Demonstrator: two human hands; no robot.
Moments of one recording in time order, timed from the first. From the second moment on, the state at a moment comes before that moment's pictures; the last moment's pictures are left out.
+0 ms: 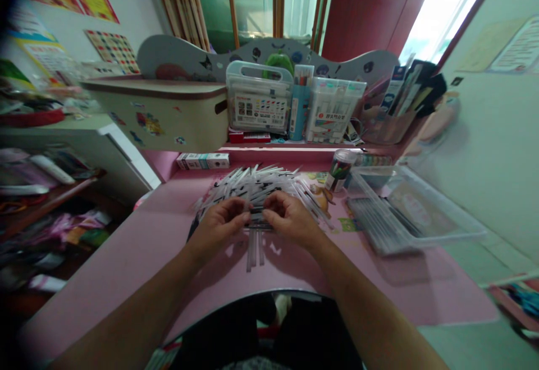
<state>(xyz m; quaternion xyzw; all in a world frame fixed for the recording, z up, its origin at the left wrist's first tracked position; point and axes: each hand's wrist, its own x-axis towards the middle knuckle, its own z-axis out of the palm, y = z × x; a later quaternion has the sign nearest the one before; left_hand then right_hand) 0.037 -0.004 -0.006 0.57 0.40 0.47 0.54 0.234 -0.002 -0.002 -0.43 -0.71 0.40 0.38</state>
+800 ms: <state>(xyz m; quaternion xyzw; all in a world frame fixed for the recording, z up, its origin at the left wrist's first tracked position) 0.030 0.009 -0.005 0.32 0.42 0.64 0.56 0.238 -0.002 -0.013 -0.47 -0.83 0.17 0.23</state>
